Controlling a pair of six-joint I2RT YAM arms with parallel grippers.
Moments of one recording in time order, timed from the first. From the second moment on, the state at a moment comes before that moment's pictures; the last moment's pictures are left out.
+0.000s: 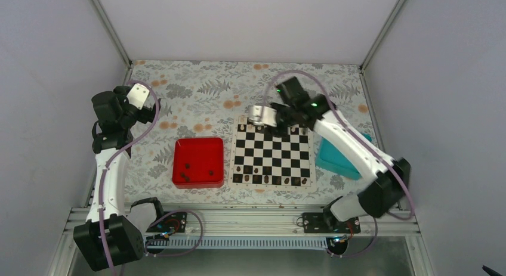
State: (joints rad) left arm 0.26 0.99 0.84 -0.20 0.37 0.53; right arm 0.58 1.39 1.33 -0.95 -0.32 -0.97
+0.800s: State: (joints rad) left arm 0.26 1.01 0.83 -0.20 0.38 0.55; right arm 1.09 2.23 1.86 -0.68 -0.45 -0.78
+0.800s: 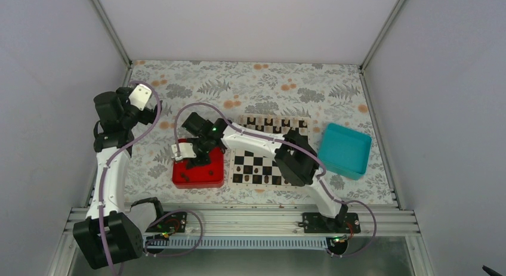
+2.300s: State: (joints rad) left arm 0.26 0.94 0.75 -0.16 0.38 0.55; right arm 1.14 2.41 1.93 -0.62 -0.49 -0.82
